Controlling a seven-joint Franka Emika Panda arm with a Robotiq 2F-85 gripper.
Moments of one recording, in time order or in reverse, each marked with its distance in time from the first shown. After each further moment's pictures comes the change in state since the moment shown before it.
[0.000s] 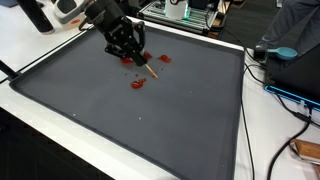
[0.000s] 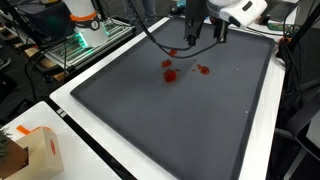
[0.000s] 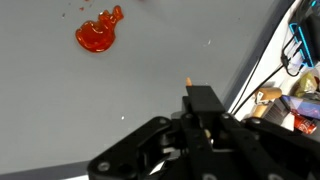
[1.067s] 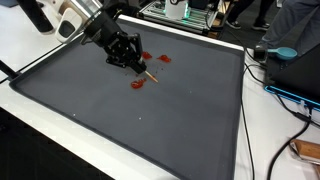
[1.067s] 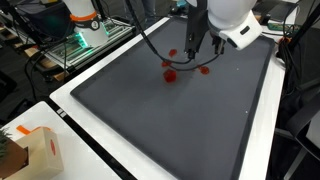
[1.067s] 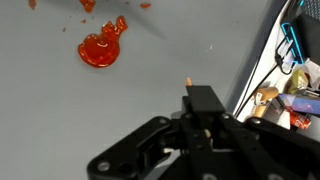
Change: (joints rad) arm -0.029 0.124 0.005 0.116 0.010 -0.097 0.029
